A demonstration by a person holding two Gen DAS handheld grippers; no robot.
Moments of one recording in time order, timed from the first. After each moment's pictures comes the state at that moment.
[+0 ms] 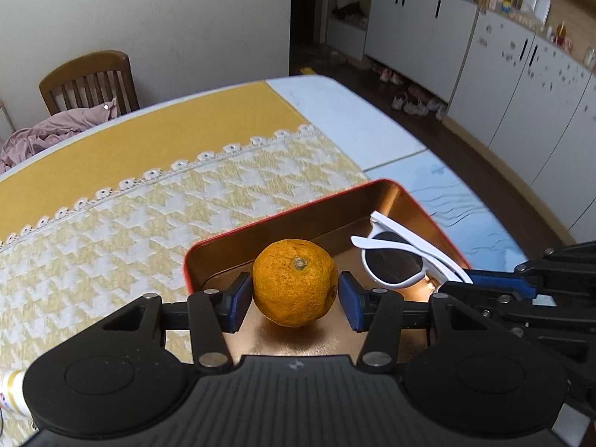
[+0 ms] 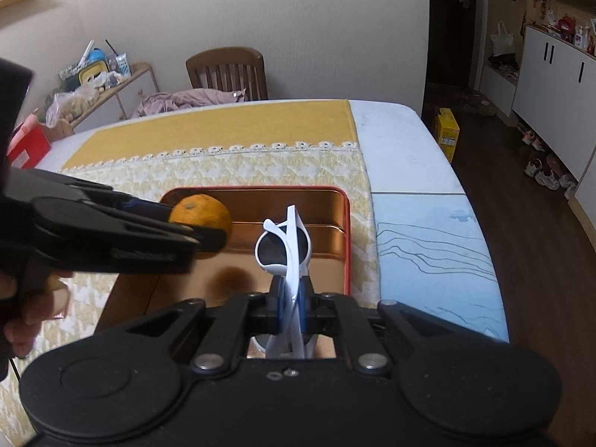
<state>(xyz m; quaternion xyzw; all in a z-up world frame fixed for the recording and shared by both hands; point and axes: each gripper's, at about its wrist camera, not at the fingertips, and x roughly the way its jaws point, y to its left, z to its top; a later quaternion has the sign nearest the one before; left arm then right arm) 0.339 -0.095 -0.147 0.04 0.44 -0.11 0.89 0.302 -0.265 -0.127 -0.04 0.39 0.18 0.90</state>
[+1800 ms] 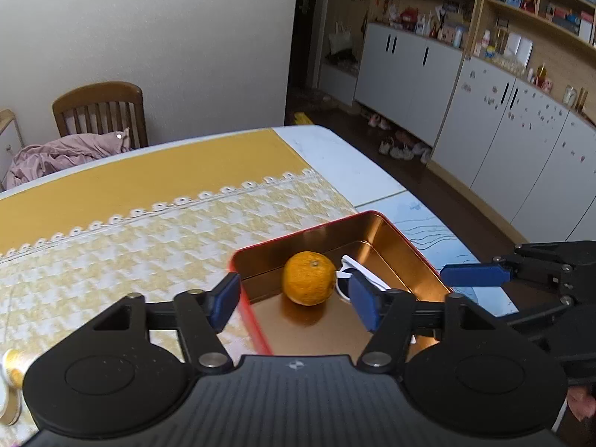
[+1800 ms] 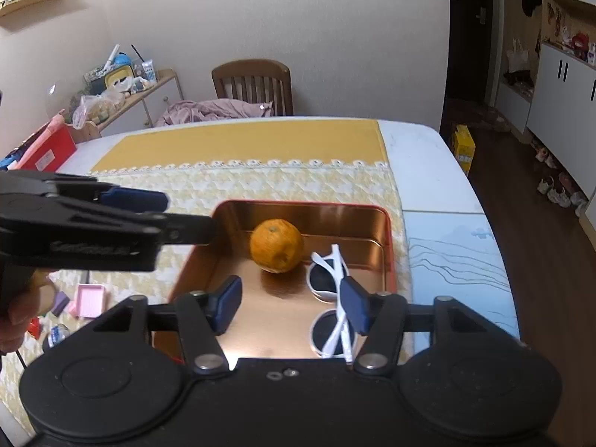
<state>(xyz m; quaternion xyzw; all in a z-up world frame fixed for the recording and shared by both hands) 0.269 -0.044 -0.094 0.00 0.36 -0.13 0.92 0.272 -0.241 -0.101 -0.04 0.37 0.21 0.90</state>
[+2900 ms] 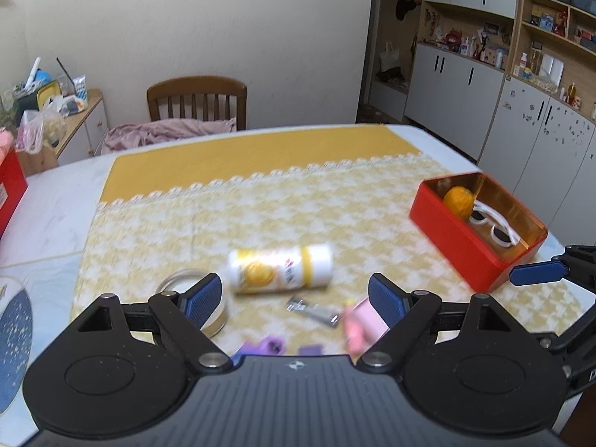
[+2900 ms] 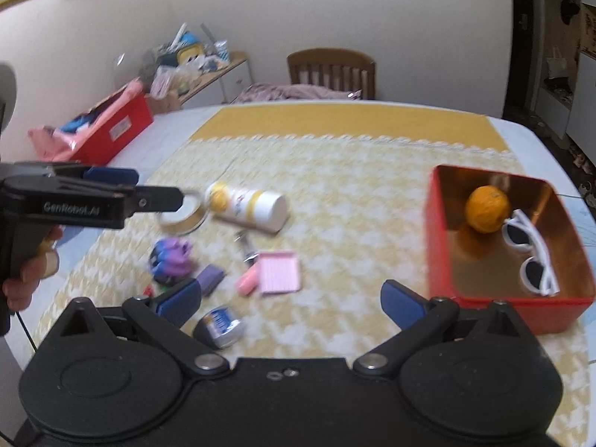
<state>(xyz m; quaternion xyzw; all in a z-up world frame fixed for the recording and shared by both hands) 0.149 0.185 -0.104 0.00 0.35 -0.07 0.94 0.155 -0.058 -0.117 -0.05 0.38 0.26 0.89</state>
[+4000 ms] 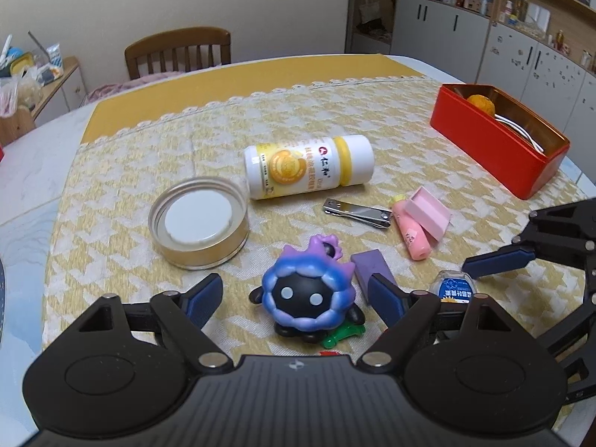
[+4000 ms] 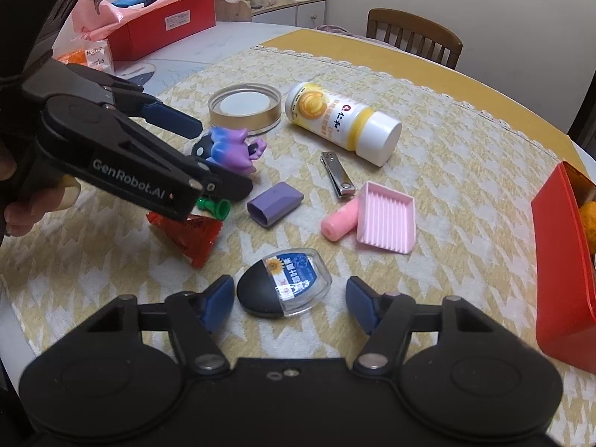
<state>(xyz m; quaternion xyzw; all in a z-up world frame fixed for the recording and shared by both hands) 0.151 0.214 -0.189 0.05 0.40 -0.11 0.91 0.146 0.026 -0.196 -0.18 0.40 0.32 0.84</state>
